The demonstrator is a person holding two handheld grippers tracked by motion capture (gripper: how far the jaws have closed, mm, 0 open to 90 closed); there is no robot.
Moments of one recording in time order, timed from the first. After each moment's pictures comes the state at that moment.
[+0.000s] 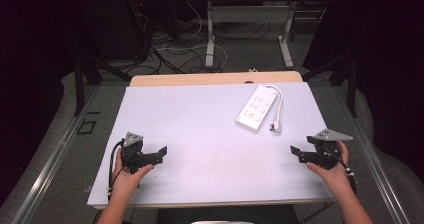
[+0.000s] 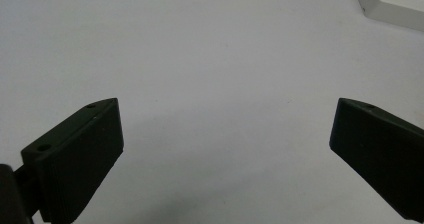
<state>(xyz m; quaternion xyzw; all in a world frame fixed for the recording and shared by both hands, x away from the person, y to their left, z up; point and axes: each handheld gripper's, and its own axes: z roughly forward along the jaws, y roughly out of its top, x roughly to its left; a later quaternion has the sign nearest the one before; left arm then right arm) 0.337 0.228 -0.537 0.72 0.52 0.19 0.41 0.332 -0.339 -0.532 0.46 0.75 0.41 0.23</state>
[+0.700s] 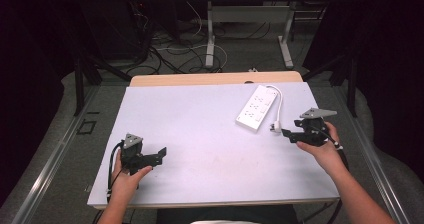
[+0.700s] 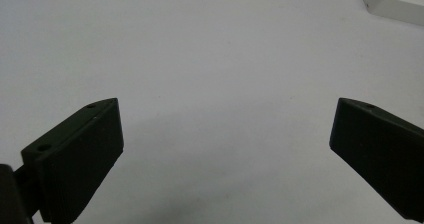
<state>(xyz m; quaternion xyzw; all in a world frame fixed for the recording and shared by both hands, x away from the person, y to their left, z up) 0.333 0.228 -0.539 0.73 0.52 0.19 0.41 0.383 -0.311 -0.495 0.43 0.79 0.38 0.22</state>
